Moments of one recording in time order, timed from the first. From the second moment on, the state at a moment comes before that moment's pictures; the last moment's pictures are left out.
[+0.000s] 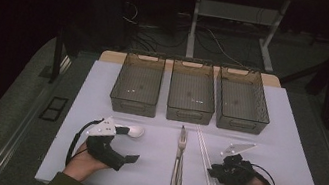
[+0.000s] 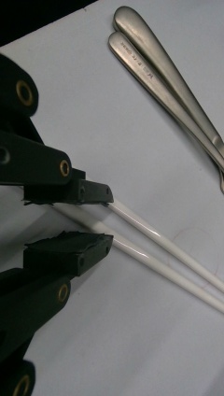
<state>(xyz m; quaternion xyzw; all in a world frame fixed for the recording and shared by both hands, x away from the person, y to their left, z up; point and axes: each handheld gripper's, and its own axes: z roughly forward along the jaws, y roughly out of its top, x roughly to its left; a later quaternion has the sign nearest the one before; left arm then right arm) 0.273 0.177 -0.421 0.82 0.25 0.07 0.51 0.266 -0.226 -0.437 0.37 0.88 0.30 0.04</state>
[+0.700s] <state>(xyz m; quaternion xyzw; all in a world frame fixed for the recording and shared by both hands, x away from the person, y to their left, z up) 0.273 0.176 -0.421 0.82 0.25 0.07 0.51 0.267 -0.229 -0.434 0.39 0.88 0.28 0.05</state>
